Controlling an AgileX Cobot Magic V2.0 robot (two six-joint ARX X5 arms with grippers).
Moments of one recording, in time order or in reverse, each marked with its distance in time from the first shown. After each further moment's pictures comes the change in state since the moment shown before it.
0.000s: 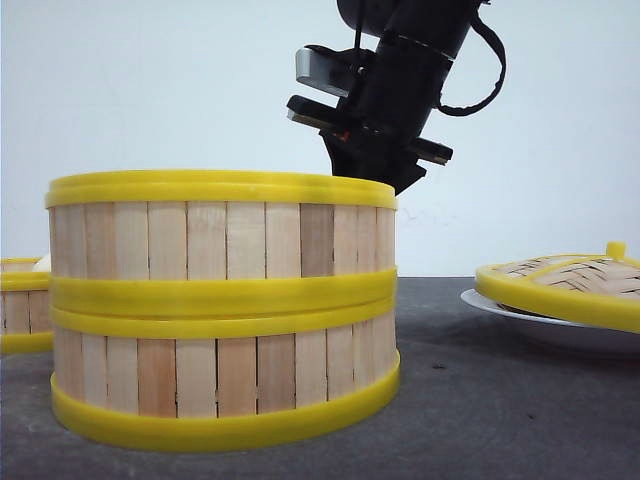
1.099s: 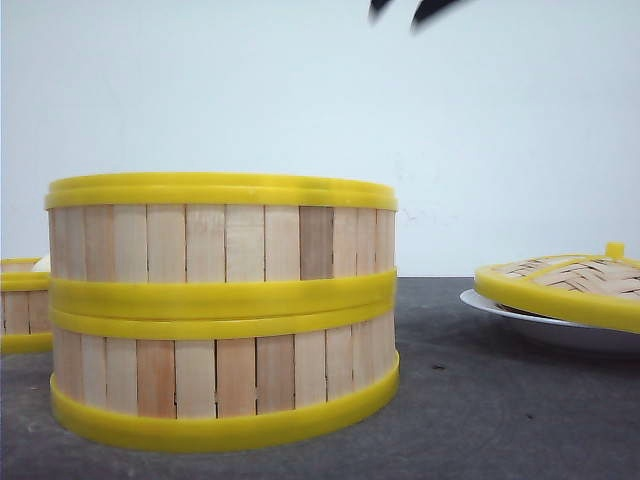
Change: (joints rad) left arm 0.000 0.023 0.000 0.000 -0.103 -0.005; right arm -0.005 -0.494 -0.001 0.065 0.158 0.006
